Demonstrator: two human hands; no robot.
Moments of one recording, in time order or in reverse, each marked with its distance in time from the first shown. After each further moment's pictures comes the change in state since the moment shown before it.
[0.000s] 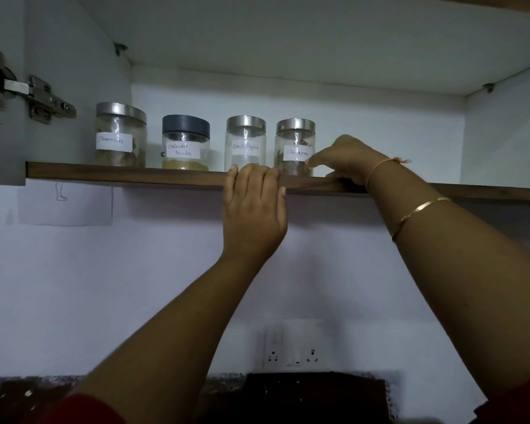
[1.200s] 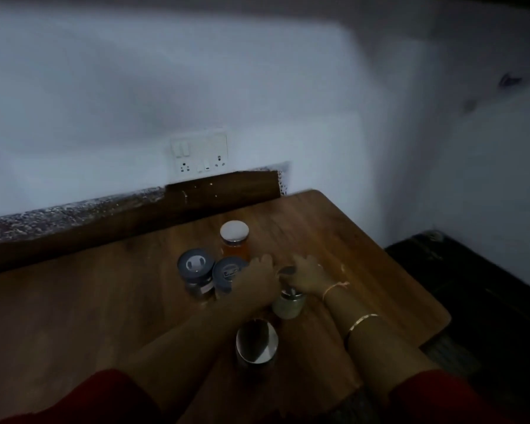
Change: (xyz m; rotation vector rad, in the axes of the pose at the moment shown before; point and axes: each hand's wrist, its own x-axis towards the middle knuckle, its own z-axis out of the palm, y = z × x) left_hand -0.350 0.167 -0.110 -0.463 -1.625 -0.204; right_hand -0.430 0.314 0.098 -0.438 -0.459 0.683
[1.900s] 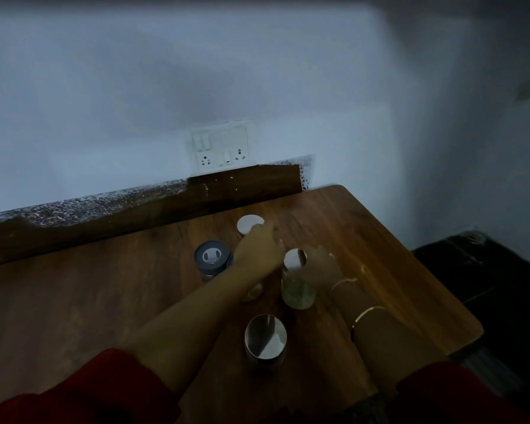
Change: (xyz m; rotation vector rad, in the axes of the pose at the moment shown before) left_hand 0.011 0.005 -0.039 -0.180 0.299 -0.051; right_hand 0.039 0.019 0.013 -0.009 0.107 -0.122
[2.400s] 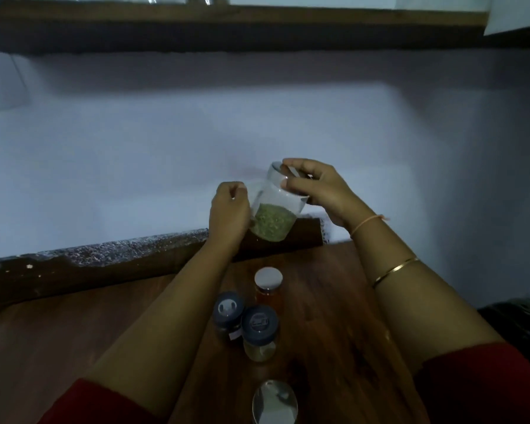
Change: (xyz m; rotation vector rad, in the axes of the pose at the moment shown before) left_hand 0.050 0.032 -0.130 -0.616 0.557 -0.090; right_hand 0.016 -0.145 -0.205 0.830 0.075 -0.537
